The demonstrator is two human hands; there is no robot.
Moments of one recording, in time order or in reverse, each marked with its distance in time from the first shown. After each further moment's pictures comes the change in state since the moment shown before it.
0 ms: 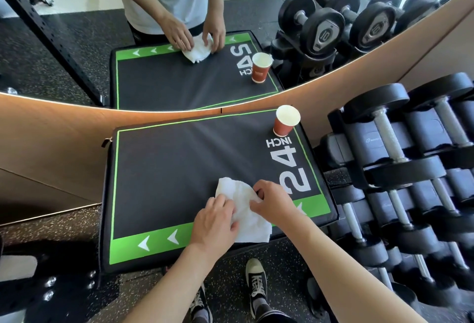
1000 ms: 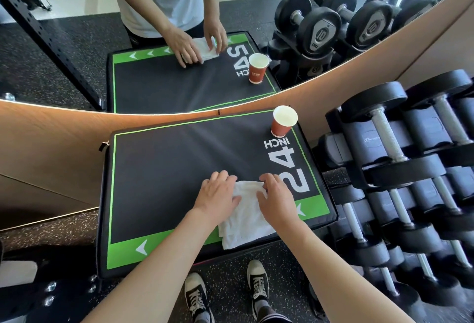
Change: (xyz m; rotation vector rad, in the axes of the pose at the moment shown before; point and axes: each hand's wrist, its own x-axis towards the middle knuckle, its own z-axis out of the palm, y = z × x) left_hand 0.074 -0.009 -0.013 0.082 -0.082 0.082; right_hand 0.000 0.013 0.008 -0.009 0.239 -0.002
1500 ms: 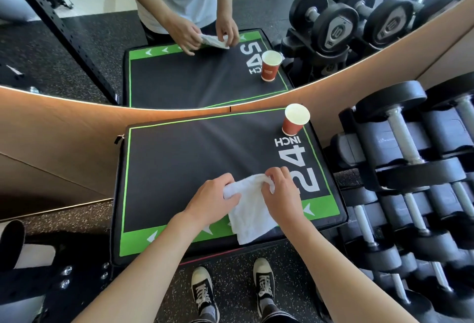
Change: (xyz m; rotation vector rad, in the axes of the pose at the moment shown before) left_hand -0.039 -0.026 -0.021 -0.585 -0.033 -0.156; right_hand 0.000 -0.006 0.007 0.094 0.107 -0.063
